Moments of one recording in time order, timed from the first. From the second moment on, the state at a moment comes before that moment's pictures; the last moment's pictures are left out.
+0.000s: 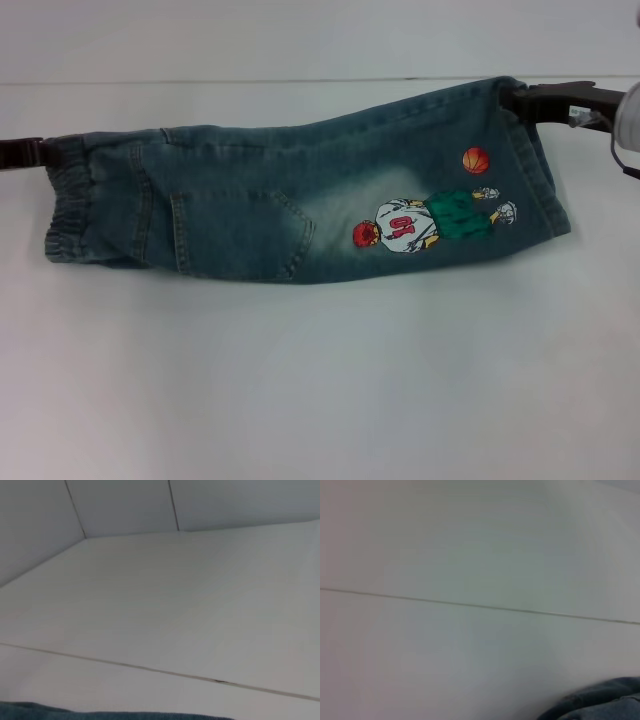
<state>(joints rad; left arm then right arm) -0.68 -2.02 0.48 0.80 2.53 1.08 -2.22 0.78 2.02 -0.62 -0.43 -2.01 -0.81 1.62</state>
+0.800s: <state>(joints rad) -0.68 -2.05 0.55 0.77 2.45 0.93 -2.21 0.81 2.04 -0.69 -0.40 -2.00 -0.65 1.62</state>
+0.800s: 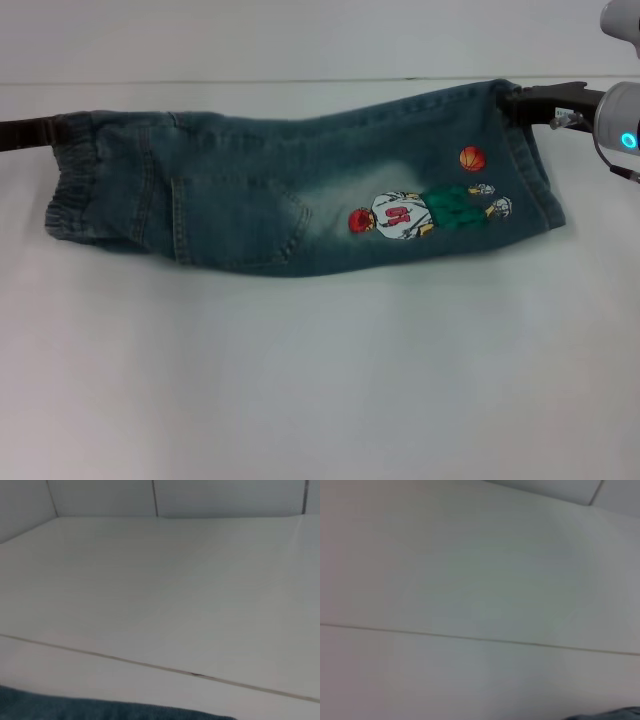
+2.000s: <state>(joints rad) -0.70 -2.09 0.60 0.76 2.43 0.80 -2.21 0.81 2.06 -0.72 -0.38 -1.99 -0.55 1.61</state>
